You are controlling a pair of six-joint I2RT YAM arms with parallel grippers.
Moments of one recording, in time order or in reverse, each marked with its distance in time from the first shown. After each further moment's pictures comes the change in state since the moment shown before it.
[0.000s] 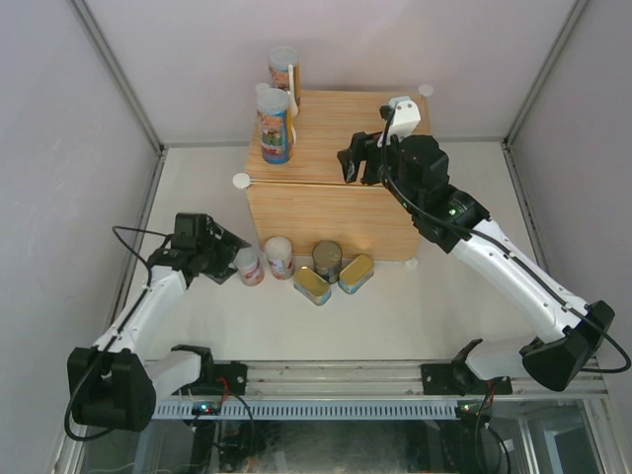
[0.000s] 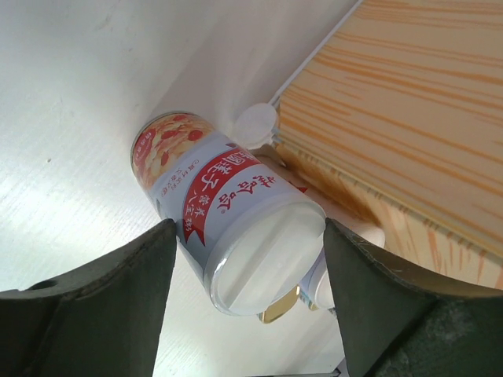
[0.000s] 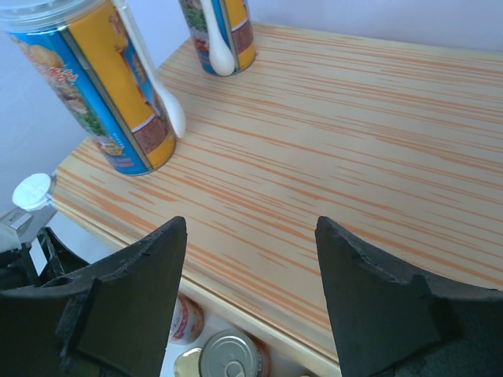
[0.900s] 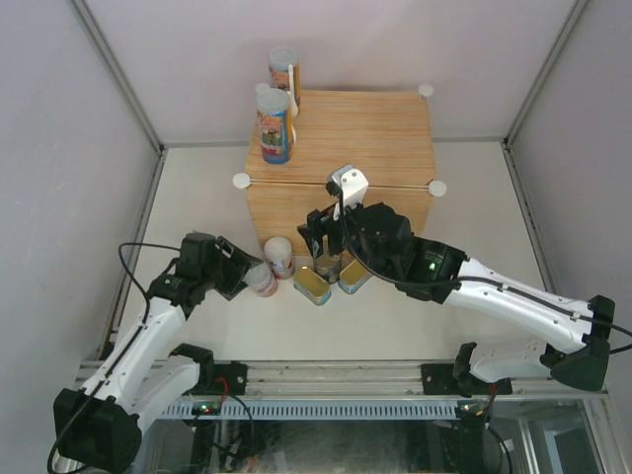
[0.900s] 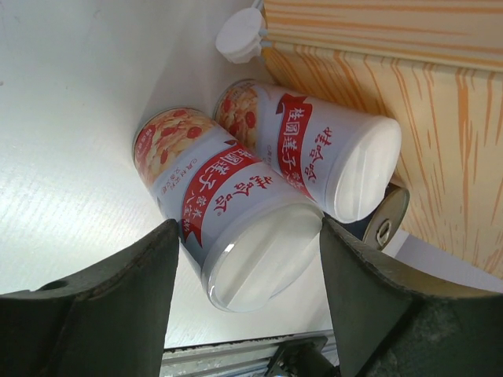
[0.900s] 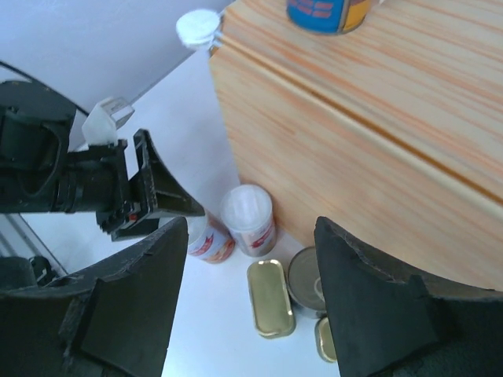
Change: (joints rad) left arm -0.147 -0.244 -0.147 -0.007 0.012 -0.046; right arm 0.407 -0.089 -0.167 -0.015 0.150 -0.019
